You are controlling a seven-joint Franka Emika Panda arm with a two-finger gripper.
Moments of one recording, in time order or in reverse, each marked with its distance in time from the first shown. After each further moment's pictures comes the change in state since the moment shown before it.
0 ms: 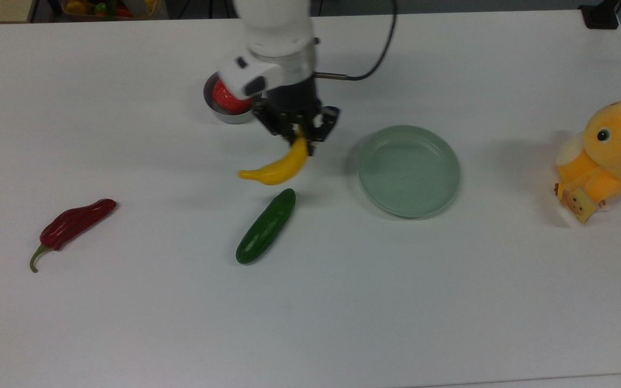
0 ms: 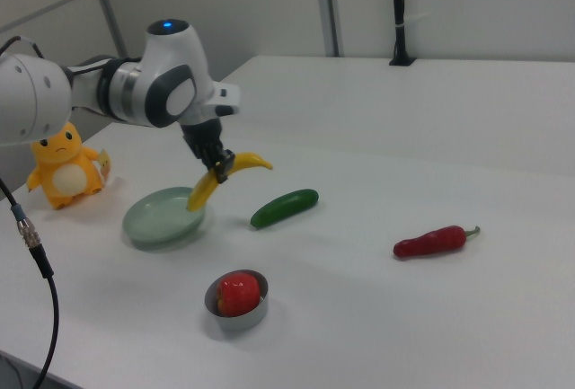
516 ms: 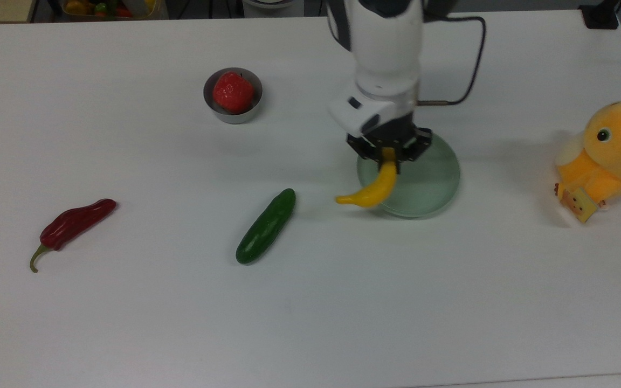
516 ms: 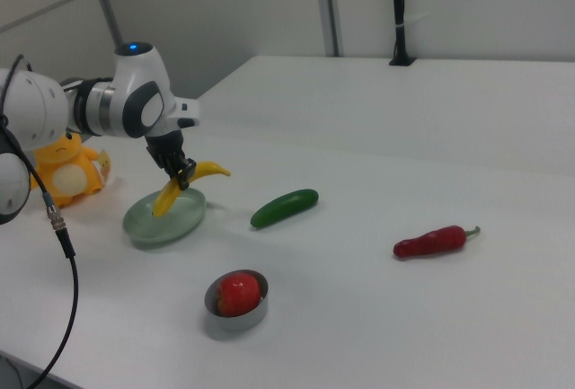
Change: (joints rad) arm 0.184 0.195 0.012 0.148 -0.001 0.039 0.090
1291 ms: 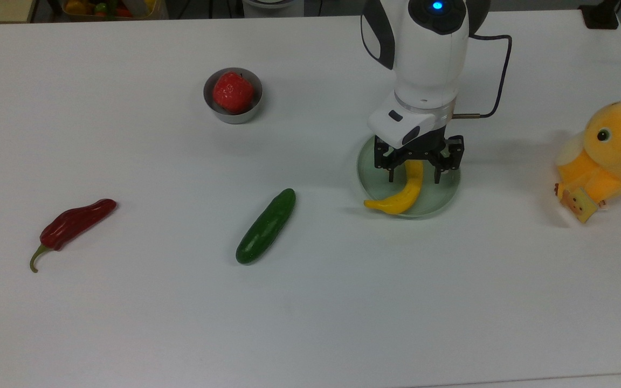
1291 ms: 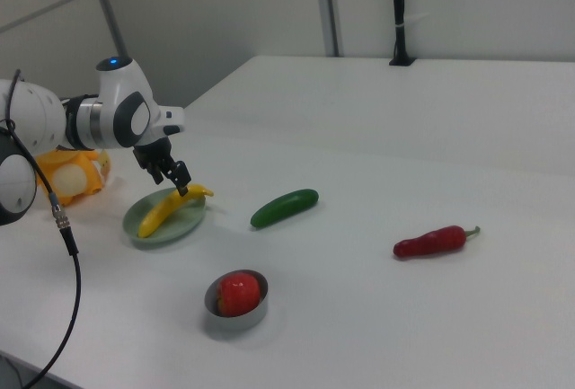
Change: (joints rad) arm 0.066 0.073 0.000 0.040 -0.090 0.058 0.070
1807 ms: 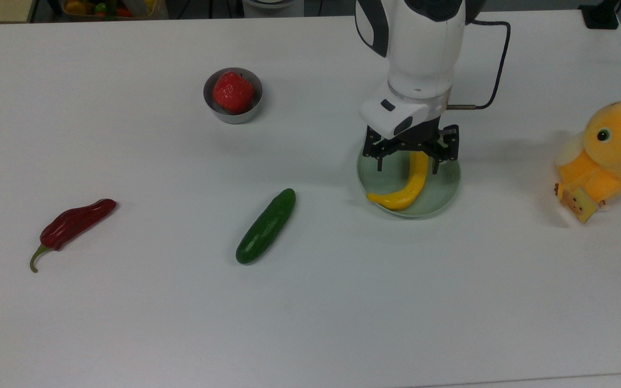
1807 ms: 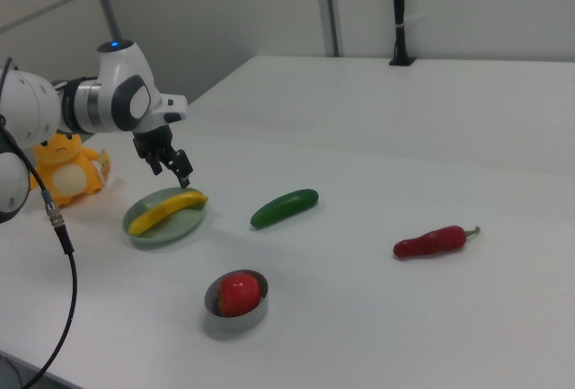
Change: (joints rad) arm -0.023 -0.050 -0.001 0.015 -0.002 -0.107 0.005
